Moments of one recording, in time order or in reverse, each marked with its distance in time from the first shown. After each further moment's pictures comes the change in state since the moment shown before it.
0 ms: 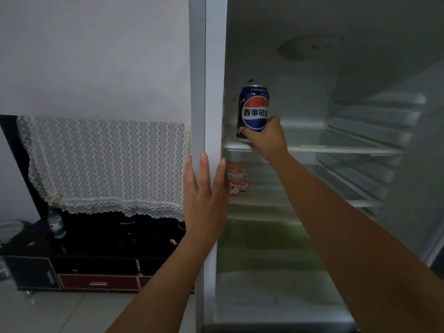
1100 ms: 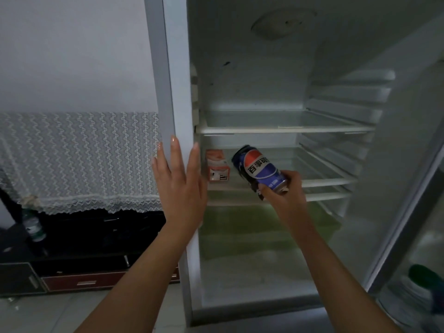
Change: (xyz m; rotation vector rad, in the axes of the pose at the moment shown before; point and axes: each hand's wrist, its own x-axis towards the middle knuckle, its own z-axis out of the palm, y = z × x) left_hand -0.004 0.000 0.006 -0.006 0.061 -0.016; right_hand -0.141 0.083 -0.058 0.246 0.020 0.130
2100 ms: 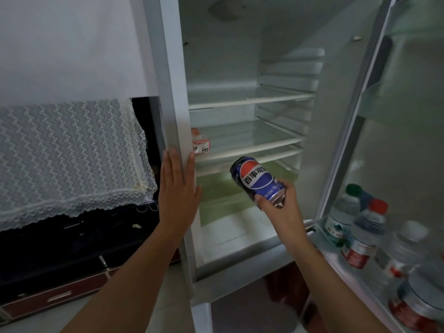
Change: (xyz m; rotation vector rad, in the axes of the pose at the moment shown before) left_hand -0.057 -0.026 -0.039 -0.098 -0.418 0.160; right_hand -0.145 -0.028 0.013 0.022 0.254 0.201
